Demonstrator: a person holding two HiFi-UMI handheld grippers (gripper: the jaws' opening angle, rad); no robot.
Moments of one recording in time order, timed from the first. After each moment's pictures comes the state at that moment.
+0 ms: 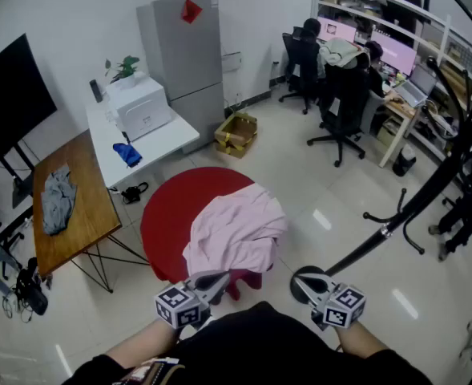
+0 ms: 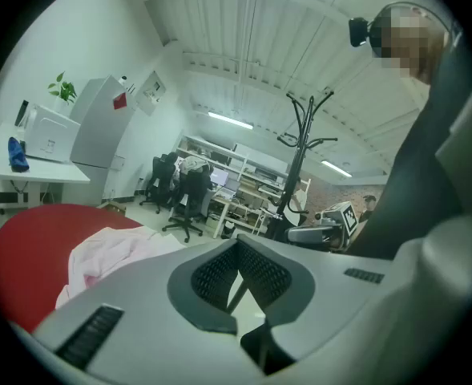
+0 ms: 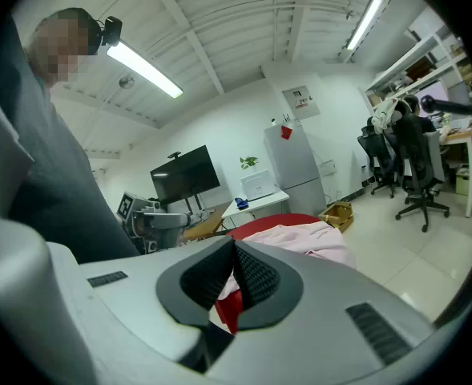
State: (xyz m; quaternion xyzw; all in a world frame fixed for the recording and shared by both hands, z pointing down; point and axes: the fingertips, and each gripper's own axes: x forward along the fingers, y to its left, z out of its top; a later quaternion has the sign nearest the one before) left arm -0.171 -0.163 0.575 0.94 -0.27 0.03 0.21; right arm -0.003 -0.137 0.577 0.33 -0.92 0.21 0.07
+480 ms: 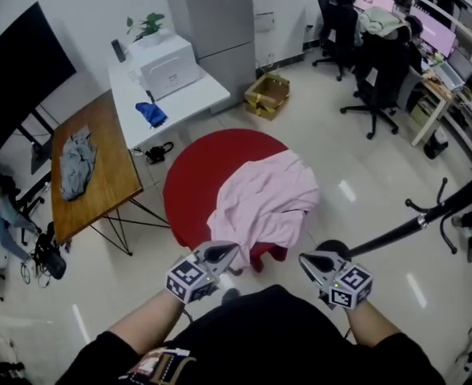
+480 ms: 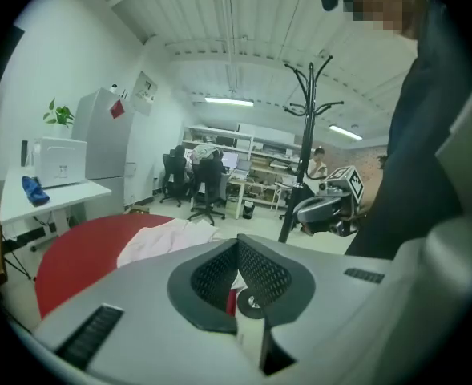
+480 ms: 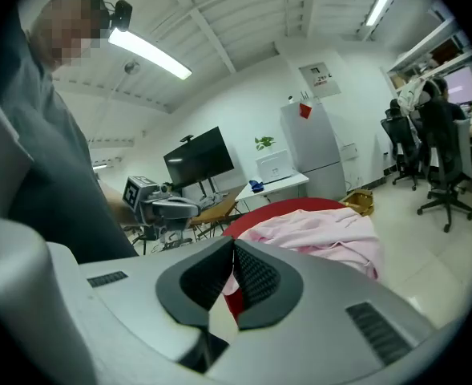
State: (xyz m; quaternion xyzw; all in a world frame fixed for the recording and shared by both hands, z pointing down) left arm -0.214 -0.196 0.602 0.93 -0.31 0.14 0.14; right arm -0.059 -0.167 0.609 0.27 -0.93 0.21 0.12
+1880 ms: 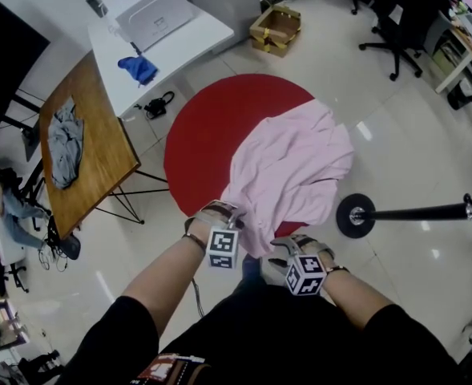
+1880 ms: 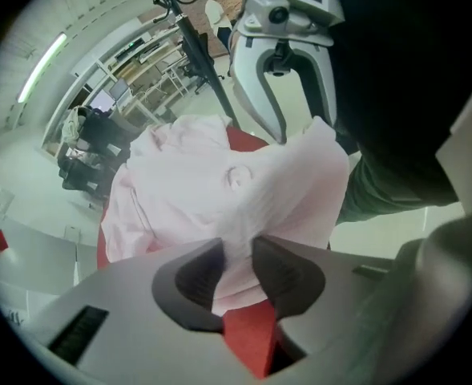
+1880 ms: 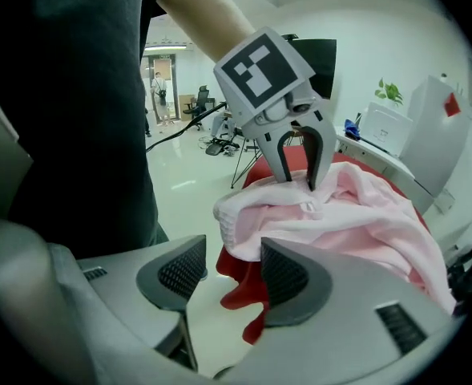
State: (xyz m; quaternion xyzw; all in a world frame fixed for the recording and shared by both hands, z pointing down) left arm -0.275 -0.250 0.821 0.77 -0.03 0.60 -0.21; right arm -0.225 -0.144 0.801 0.03 -0.90 -0.02 0.43
